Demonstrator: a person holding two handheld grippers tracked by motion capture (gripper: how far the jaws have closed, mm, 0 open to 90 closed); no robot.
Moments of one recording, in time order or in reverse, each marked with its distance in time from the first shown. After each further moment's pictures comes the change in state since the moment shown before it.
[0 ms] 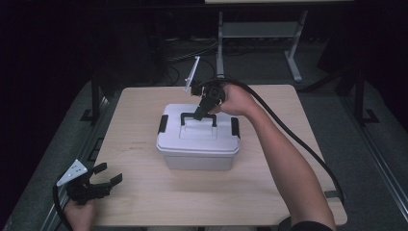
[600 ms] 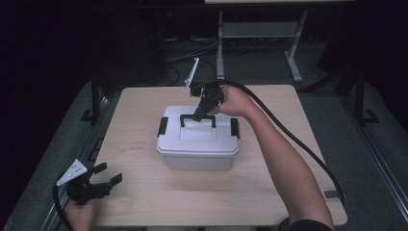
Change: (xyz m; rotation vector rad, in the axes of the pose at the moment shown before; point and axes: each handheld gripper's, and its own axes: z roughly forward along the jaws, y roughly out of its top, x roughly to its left) left arm 0.001 0.000 0.000 -0.005 0.003 -0.016; right arm -0.004 0.000 0.007 -0.006 0.016 0.010
